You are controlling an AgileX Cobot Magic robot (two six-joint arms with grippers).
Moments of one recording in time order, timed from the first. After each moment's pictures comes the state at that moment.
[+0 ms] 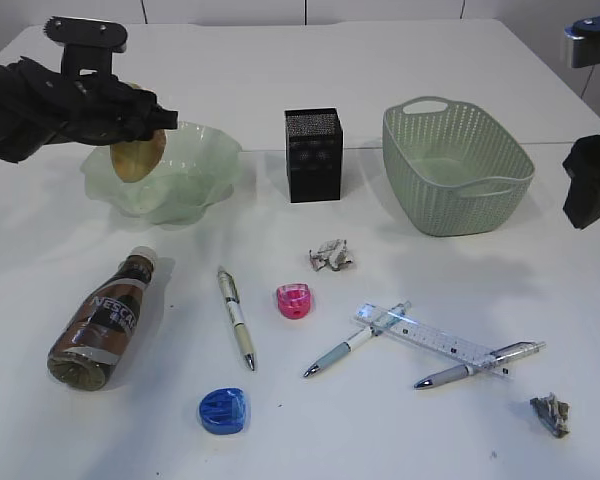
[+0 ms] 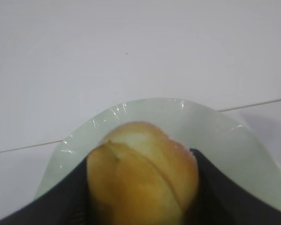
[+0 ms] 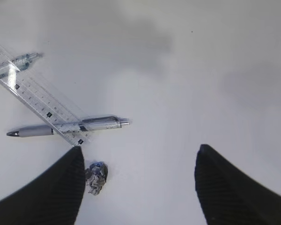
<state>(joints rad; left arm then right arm) -0.24 2.08 -1.40 -0.79 -0.22 0.73 0.11 1.48 -1.21 -0.08 1.07 -0.08</state>
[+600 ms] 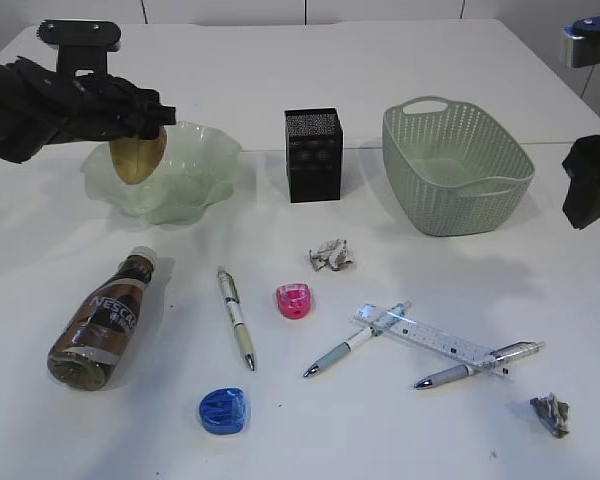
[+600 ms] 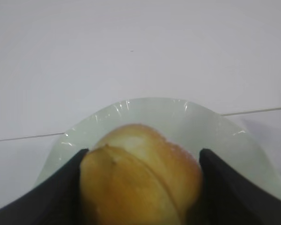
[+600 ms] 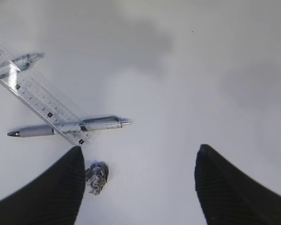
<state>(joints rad) -0.24 2.08 -1.40 -0.87 -0.23 0.73 0.11 1.48 -1.21 -0.07 1.07 -0.08</state>
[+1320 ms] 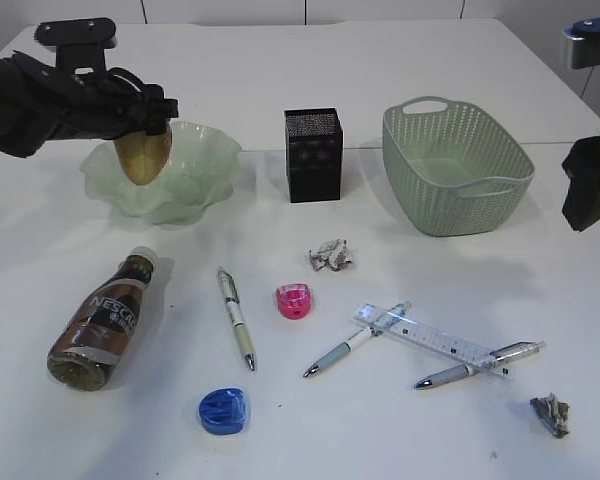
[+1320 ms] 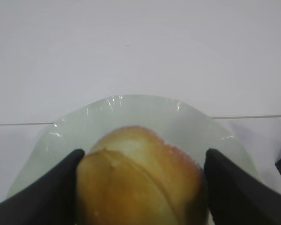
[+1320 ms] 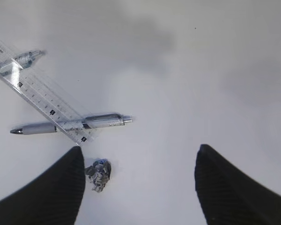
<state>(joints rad) -0.24 2.08 -1.42 -0.96 -0.19 0.73 0.11 1.48 -1.21 -0.07 1.08 -0.08</state>
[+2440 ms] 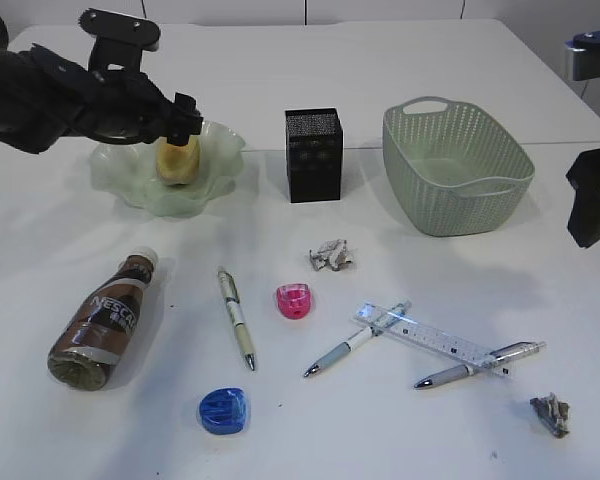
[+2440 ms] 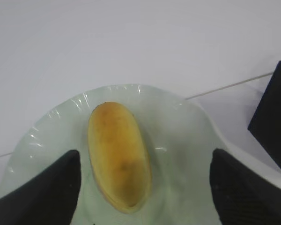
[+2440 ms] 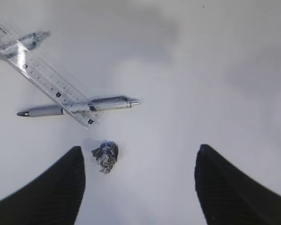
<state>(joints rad) -0.29 2.06 -1.42 -0.92 -0.14 0.93 0.11 1.48 -1.21 -0.04 1.14 -0.08</state>
